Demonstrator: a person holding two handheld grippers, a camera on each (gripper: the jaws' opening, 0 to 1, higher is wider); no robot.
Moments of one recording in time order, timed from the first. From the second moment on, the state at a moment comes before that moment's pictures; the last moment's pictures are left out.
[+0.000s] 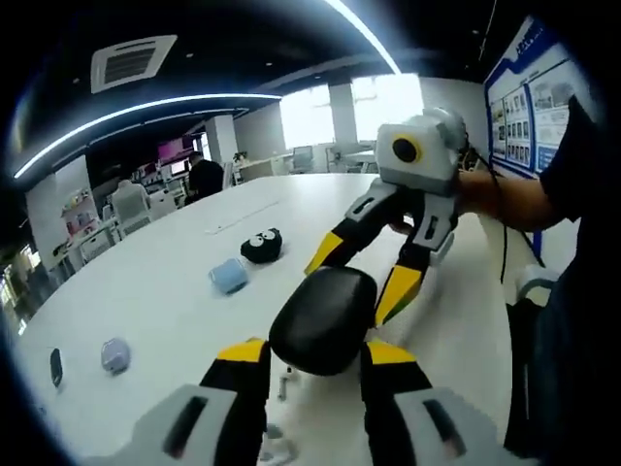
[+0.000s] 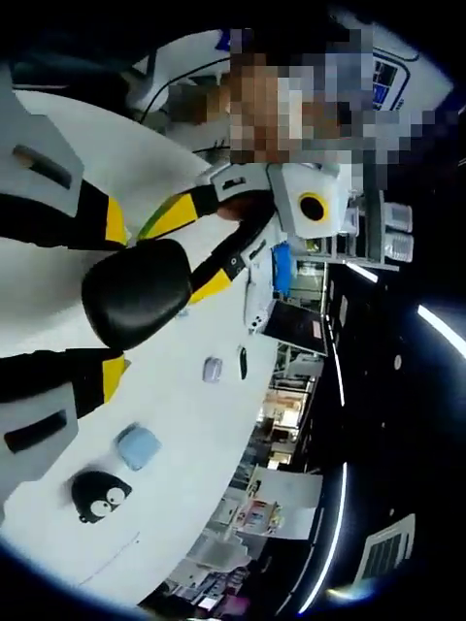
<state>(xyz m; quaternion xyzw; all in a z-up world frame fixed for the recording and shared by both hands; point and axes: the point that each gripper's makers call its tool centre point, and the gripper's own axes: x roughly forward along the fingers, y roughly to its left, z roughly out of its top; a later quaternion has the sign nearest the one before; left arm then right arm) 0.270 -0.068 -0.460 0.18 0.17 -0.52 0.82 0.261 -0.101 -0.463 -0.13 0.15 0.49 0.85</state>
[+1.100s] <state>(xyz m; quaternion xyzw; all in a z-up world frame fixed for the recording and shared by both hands) 0.443 -0.033 -0.506 0.23 0.23 -0.50 0.80 0.430 -0.063 -0.502 -0.15 0.24 0.44 0.85</state>
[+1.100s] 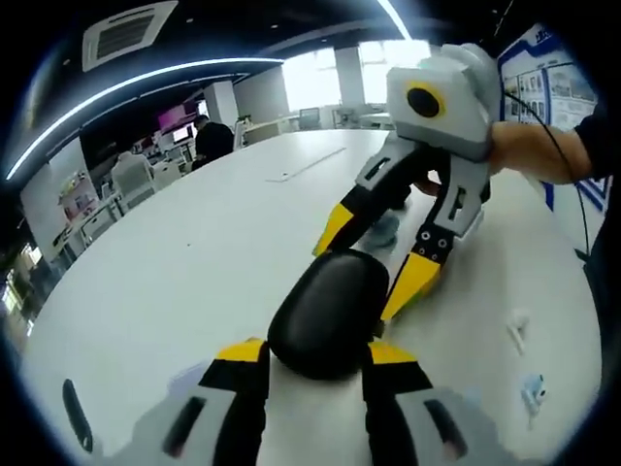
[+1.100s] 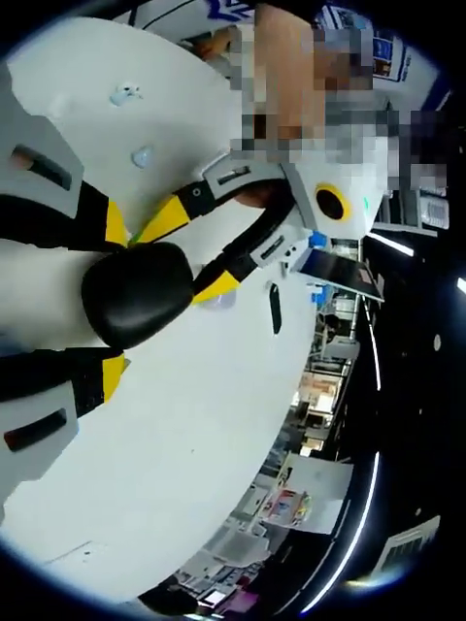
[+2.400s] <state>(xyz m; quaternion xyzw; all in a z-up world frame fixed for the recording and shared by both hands) 0.357 -0.024 -0.449 0.08 0.19 -0.48 0.86 0.349 -0.182 -0.426 -0.15 0.18 0.38 0.89</state>
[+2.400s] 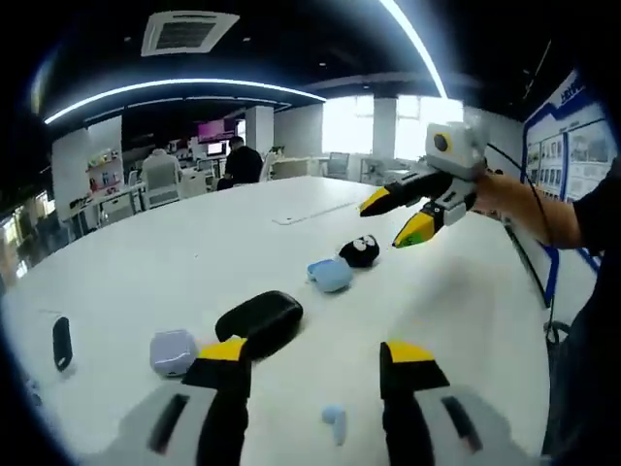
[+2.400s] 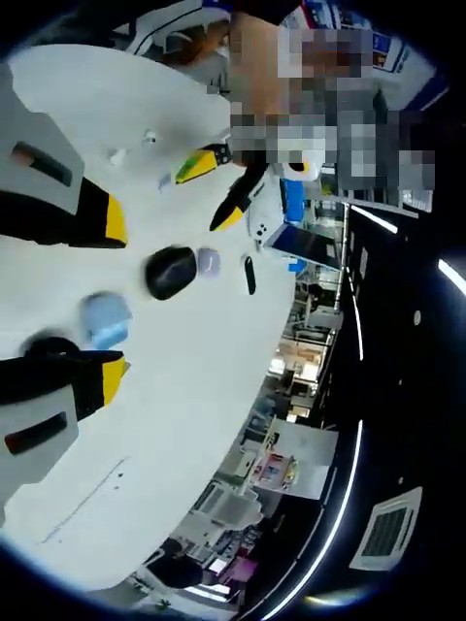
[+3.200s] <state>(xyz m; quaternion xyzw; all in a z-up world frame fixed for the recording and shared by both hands) 0.202 -0.046 -0.455 0.00 0.15 -0.43 0.89 0.223 -0.276 -0.428 -0.04 0.14 0.32 0.94</state>
